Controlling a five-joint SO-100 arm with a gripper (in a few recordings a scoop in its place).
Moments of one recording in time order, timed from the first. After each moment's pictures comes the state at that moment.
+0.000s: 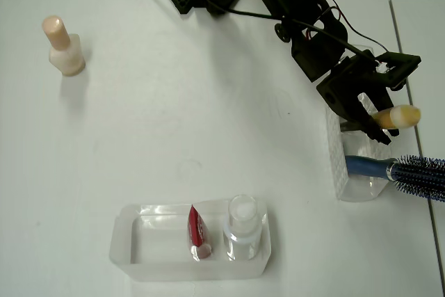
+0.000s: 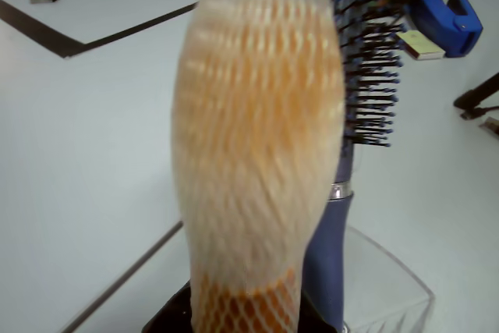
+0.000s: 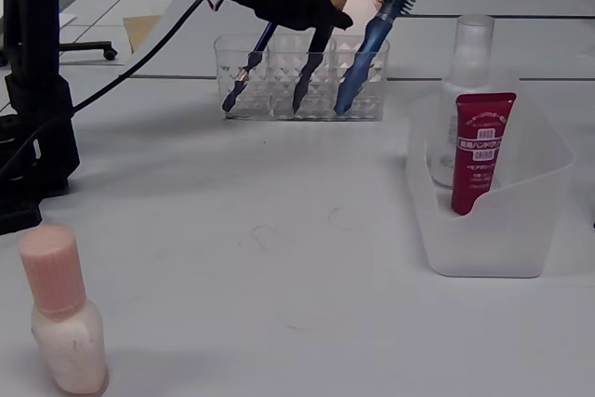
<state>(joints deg) -40.0 78.9 102.5 -7.9 -91.3</state>
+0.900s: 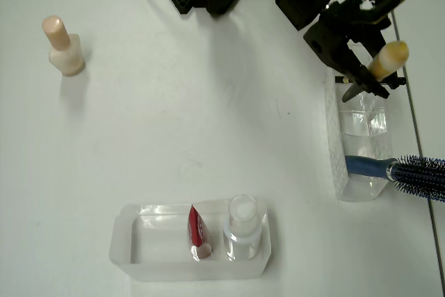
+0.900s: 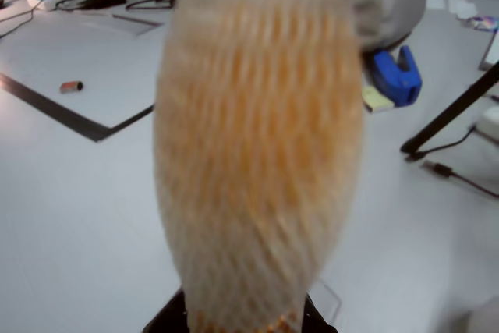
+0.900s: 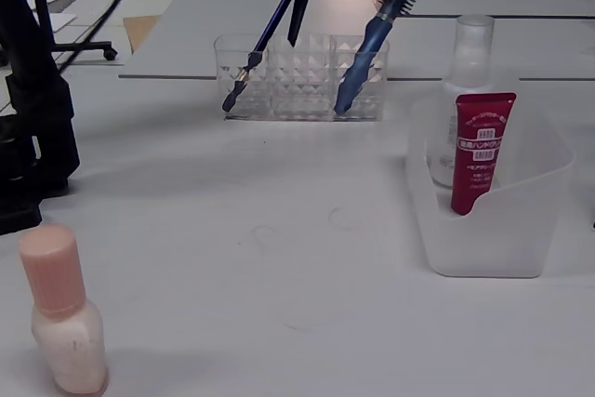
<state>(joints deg) -38.6 103.1 99.9 12.5 -86.1</state>
